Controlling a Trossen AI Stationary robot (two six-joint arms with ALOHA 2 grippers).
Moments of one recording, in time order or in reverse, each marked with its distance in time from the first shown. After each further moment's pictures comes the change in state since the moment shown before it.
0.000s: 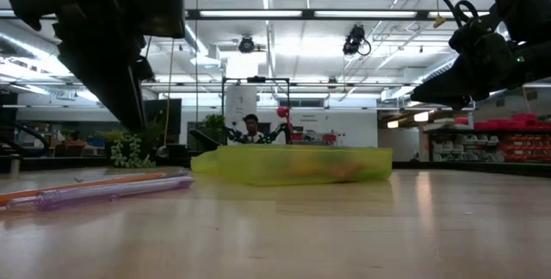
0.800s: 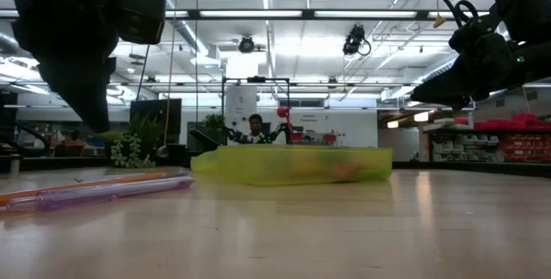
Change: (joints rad) left arm -0.093 0.001 0.000 0.001 0.043 -0.409; right arm 0.000 0.000 0.000 0.000 0.000 0.000
